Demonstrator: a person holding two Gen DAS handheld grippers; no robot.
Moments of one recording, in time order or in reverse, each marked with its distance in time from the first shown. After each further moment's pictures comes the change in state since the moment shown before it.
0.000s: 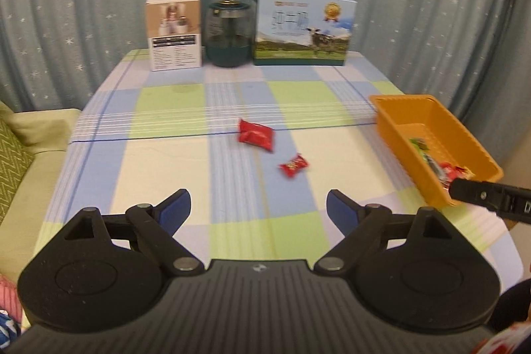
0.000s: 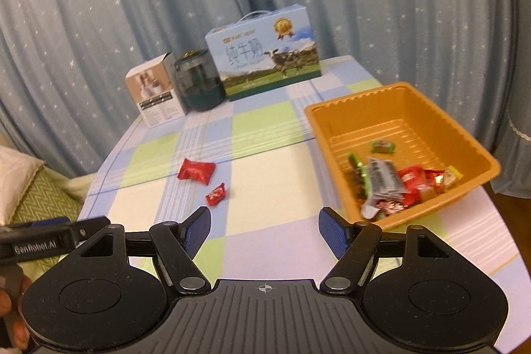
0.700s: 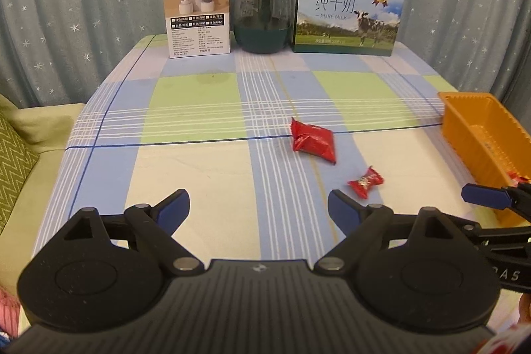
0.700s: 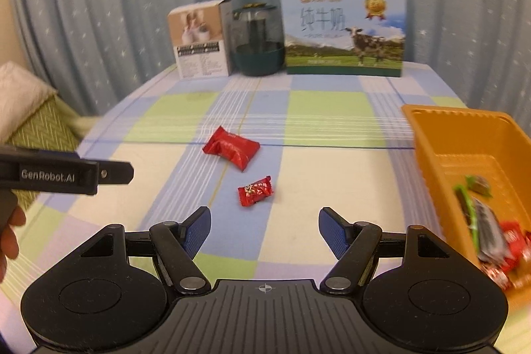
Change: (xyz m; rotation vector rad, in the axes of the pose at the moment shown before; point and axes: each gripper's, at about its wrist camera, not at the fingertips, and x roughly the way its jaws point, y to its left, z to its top) left arm 0.110 0.050 0.012 0.002 0.026 0.060; right arm 0.146 0.048 -0.016 -0.290 0.049 0.069
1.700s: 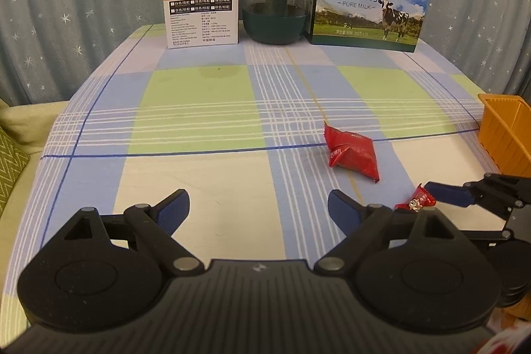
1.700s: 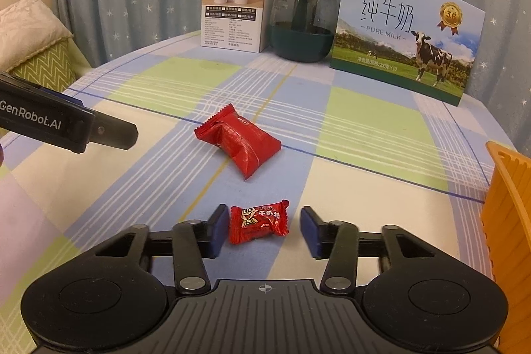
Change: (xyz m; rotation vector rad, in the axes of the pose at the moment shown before) left arm 0.068 0.022 0.011 -0.016 0.017 -0.006; right arm 0.102 0.007 0.002 -0.223 0.011 0.029
